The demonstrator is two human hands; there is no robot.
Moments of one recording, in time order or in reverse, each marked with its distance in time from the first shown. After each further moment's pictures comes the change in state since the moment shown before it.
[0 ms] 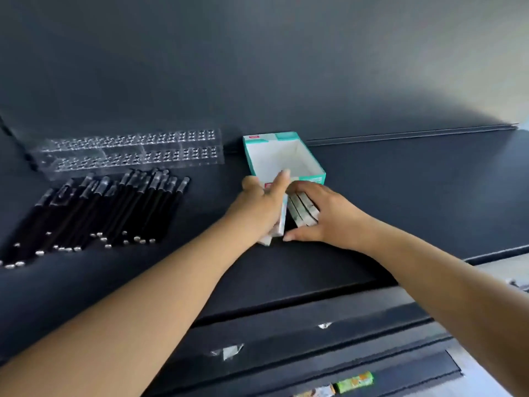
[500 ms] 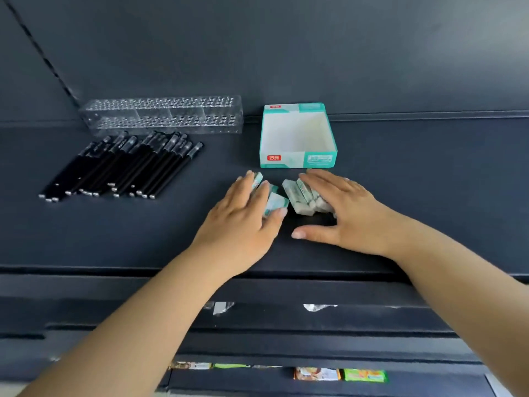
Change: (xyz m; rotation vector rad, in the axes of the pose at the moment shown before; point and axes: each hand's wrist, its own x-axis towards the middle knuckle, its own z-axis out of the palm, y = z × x) left_hand -0.052 -0.029 0.025 0.713 0.056 0.068; right_hand -0.025 0.024 -0.021 -0.274 -0.222 -0.127
